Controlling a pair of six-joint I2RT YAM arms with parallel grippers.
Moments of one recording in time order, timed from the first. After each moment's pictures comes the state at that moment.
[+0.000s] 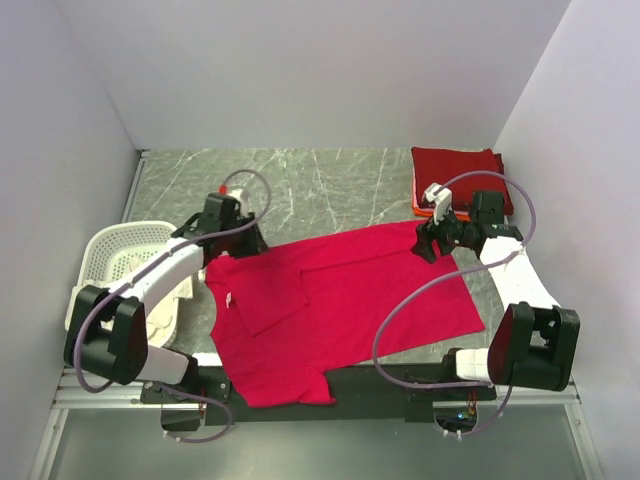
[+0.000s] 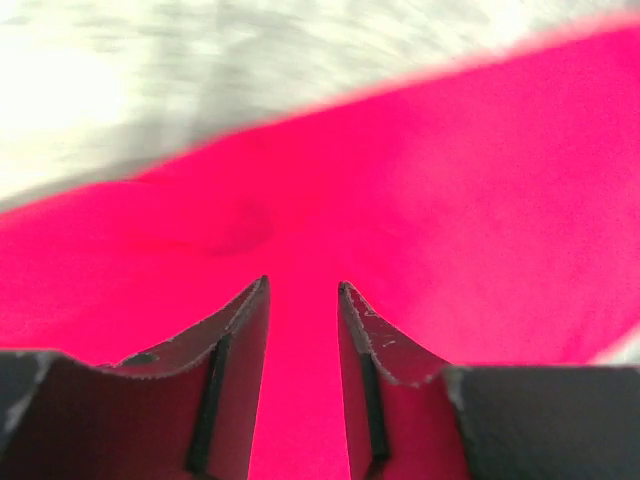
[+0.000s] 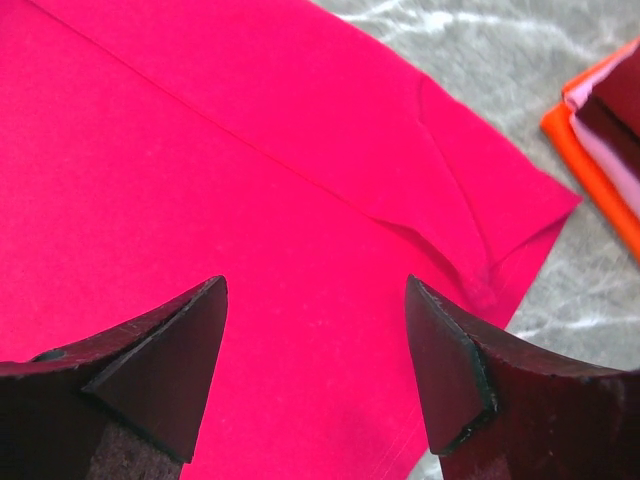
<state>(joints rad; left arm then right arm) -0.36 1.39 0.91 -0.35 0.21 -0.50 -0.13 1.30 0.91 -0.53 -0.68 -0.68</state>
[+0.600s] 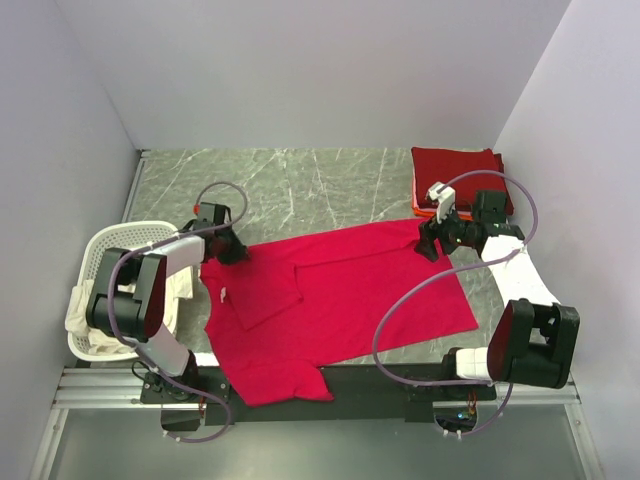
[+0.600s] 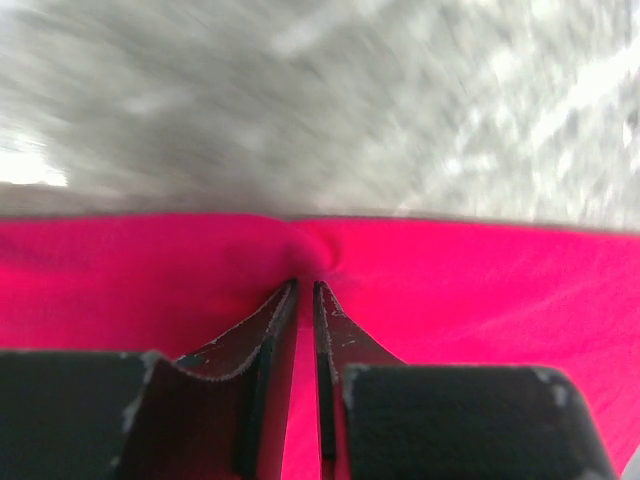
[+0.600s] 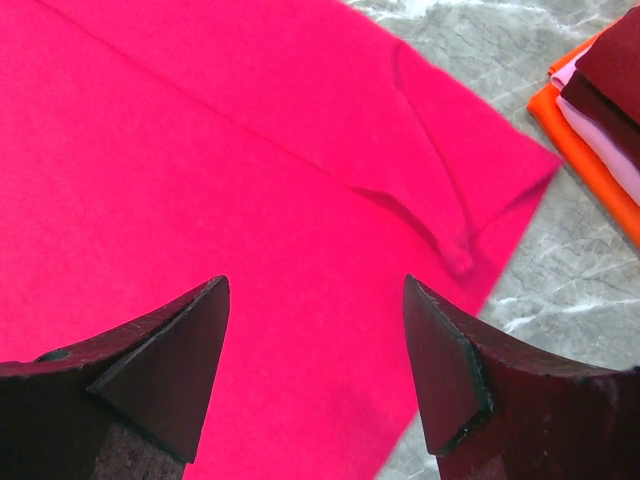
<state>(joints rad) -0.18 1.63 0.82 -0.16 0.10 -0.74 -0.15 1.32 0.91 -0.52 -0.67 -0.65</state>
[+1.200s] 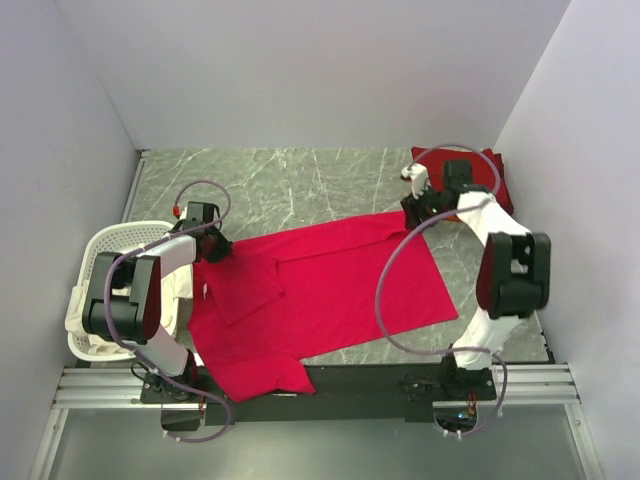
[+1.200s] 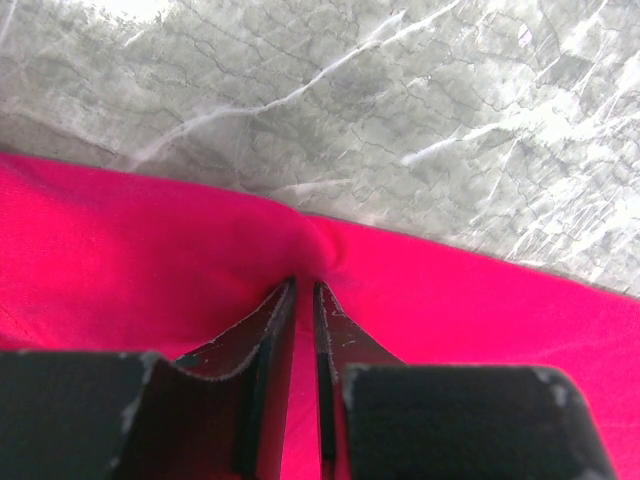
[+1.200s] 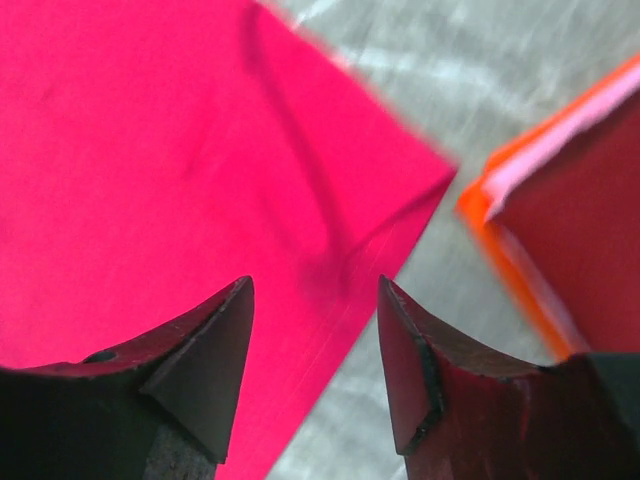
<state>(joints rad) -0.10 1.61 0.81 -0.16 -0.06 -0.81 -0.03 1.74 1.24 -0.51 -0.48 -0.66</state>
